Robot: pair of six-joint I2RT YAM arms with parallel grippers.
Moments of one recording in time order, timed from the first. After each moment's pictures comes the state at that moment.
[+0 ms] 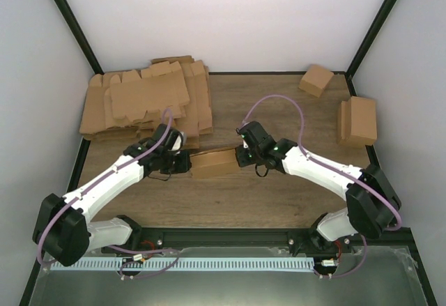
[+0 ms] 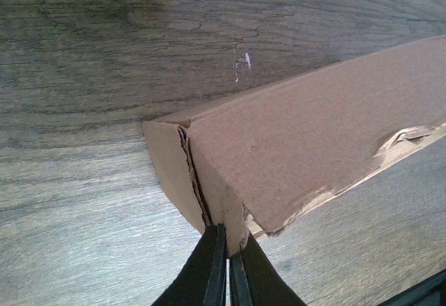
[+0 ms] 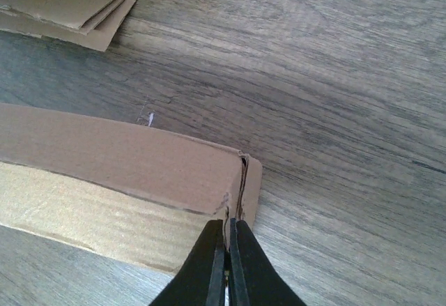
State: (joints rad) left arm -0.55 1.22 0.82 -0.66 0.21 -0.58; right arm 0.77 1.43 0.94 -0.44 0.05 0.40
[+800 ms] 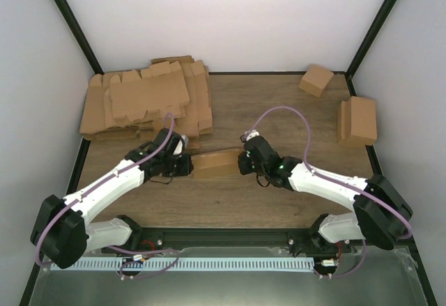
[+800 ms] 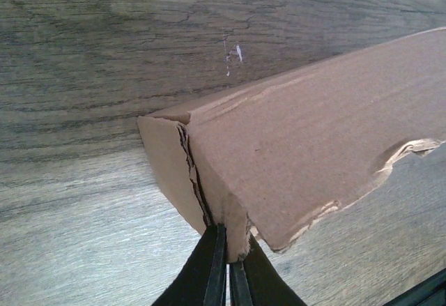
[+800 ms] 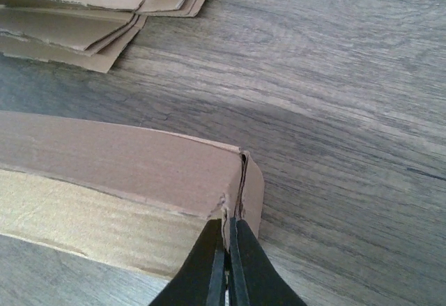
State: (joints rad) left arm -0.58 1.20 0.76 -0.58 0.21 -0.60; right arm 0.83 1.32 0.71 -0.17 0.16 0.43
